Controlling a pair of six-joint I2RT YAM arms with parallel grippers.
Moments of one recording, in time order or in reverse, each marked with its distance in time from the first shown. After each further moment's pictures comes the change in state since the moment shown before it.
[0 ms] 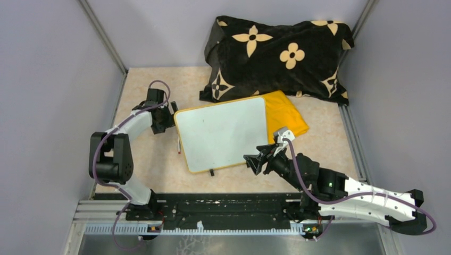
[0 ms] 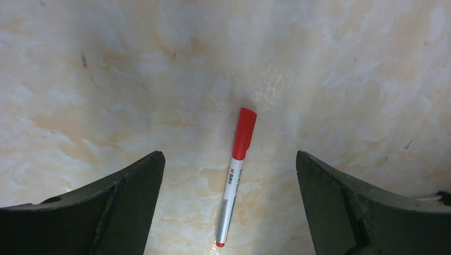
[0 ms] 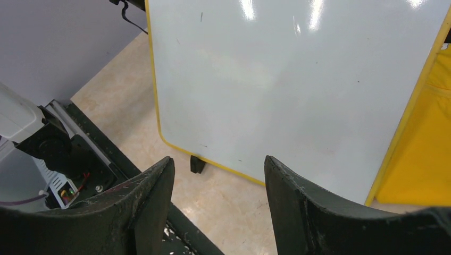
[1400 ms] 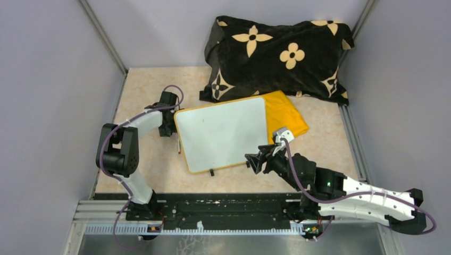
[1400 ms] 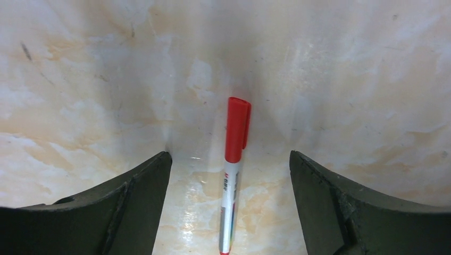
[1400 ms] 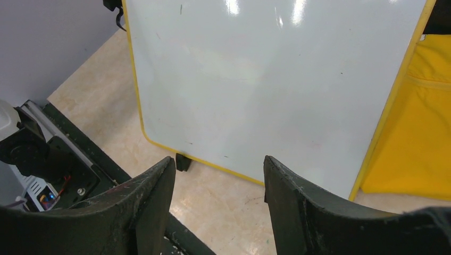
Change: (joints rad) left arm -0.094 0.106 0.013 -0.027 -0.053 0.056; right arm 0.000 0.018 0.000 -0.028 0.052 0.006
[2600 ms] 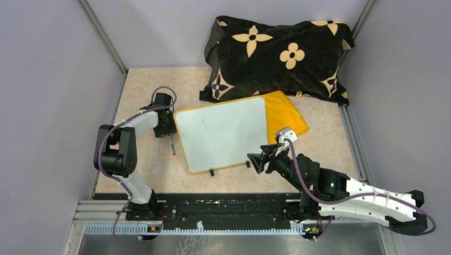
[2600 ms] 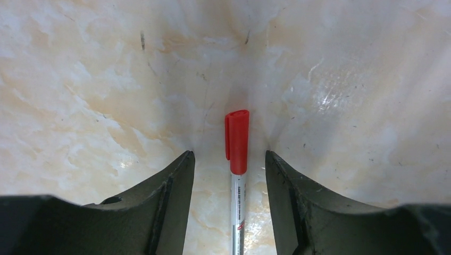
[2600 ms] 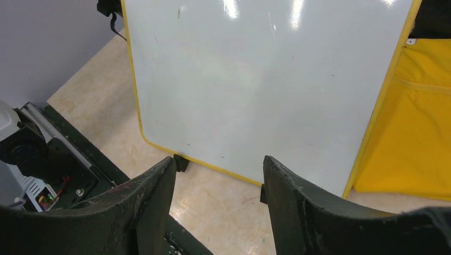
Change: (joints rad) left arm 0.047 -0.003 -0.018 -0.028 -0.179 -0.027; right arm 0.000 -0.034 0.003 -0.023 0.010 -0.016
